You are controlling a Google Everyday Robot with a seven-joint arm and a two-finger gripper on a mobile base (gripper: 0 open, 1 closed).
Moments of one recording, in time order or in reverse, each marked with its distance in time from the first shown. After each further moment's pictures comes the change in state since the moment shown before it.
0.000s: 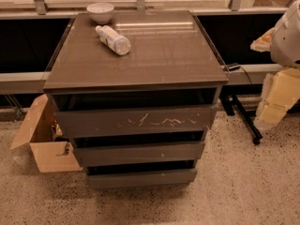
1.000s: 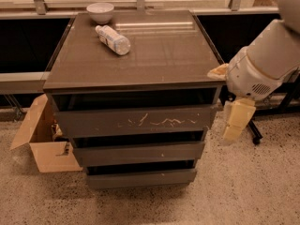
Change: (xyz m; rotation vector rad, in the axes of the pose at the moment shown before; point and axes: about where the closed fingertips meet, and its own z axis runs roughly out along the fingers) arm -0.032 0.008 0.099 -0.119 -0.160 -0.154
